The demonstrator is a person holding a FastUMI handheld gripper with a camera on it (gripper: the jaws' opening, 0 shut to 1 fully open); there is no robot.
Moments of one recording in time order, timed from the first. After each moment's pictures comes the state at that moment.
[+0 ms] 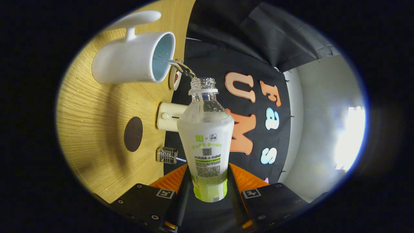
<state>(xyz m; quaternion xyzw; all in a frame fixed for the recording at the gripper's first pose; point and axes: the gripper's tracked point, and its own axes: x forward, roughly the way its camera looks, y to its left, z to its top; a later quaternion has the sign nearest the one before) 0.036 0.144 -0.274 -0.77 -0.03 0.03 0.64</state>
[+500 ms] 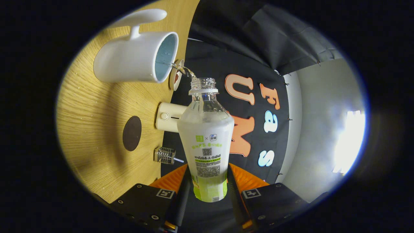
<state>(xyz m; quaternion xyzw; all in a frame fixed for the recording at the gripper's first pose) 0.038 0.144 -0.271 -0.77 -0.03 0.03 0.63</state>
